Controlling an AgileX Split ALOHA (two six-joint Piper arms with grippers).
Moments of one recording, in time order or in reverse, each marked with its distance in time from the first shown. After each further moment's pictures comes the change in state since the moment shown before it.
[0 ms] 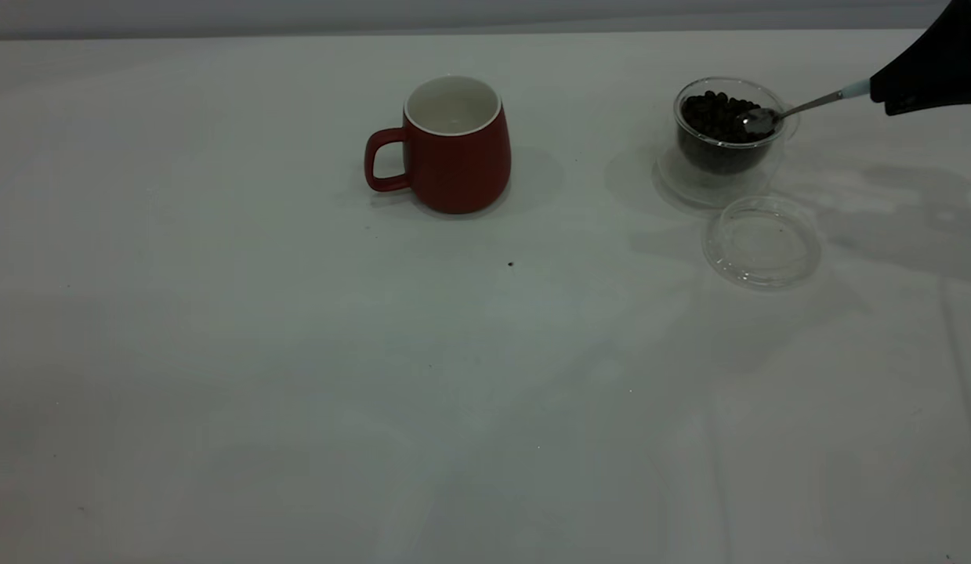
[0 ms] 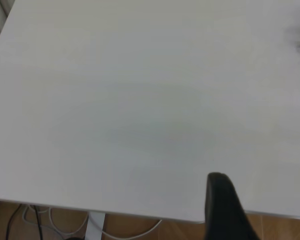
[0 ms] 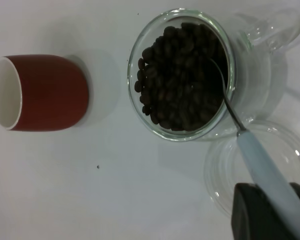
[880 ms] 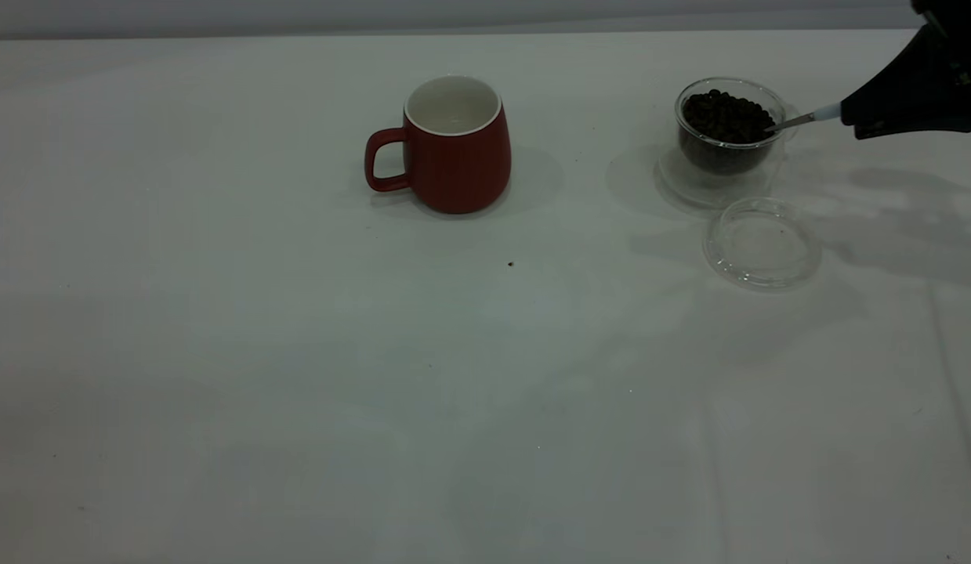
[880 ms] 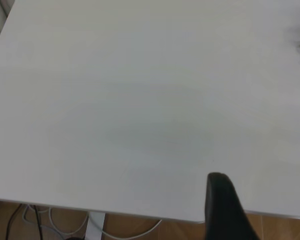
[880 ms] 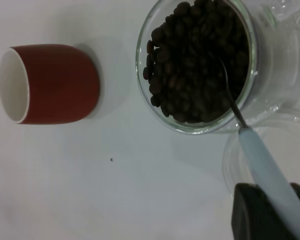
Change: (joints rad) left arm 0.000 0.000 0.000 0.000 0.000 0.001; right arm 0.008 0.055 -0.002 0.053 0.041 -0.023
